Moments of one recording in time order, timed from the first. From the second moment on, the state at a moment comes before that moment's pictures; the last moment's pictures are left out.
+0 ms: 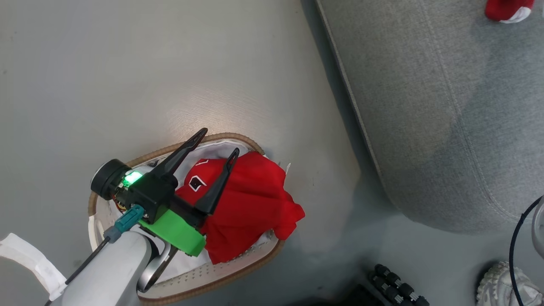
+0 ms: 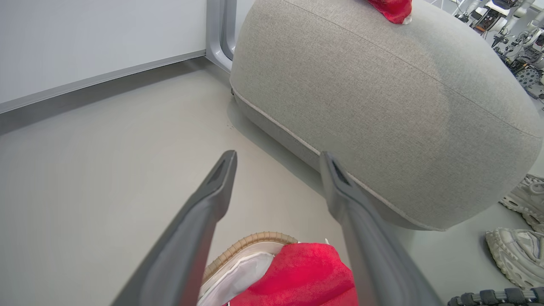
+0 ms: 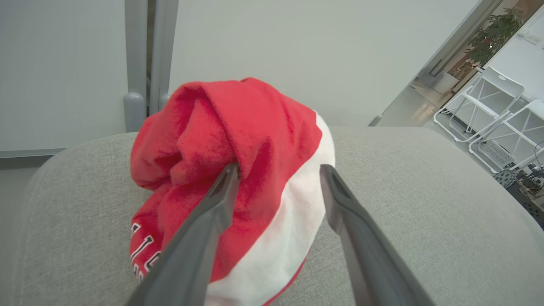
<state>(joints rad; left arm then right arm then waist) -0.45 0.44 -0.69 0.13 -0.44 -0.13 -0.26 -1.22 -0.21 -0.50 0.88 -0.36 0.13 -0.21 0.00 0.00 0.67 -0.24</state>
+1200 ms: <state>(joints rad) -0.21 0.18 -0.10 0.41 -0.31 -0.13 -0.26 -0.50 -0.07 0.01 0.48 0.11 0.13 -0.26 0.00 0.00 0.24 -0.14</state>
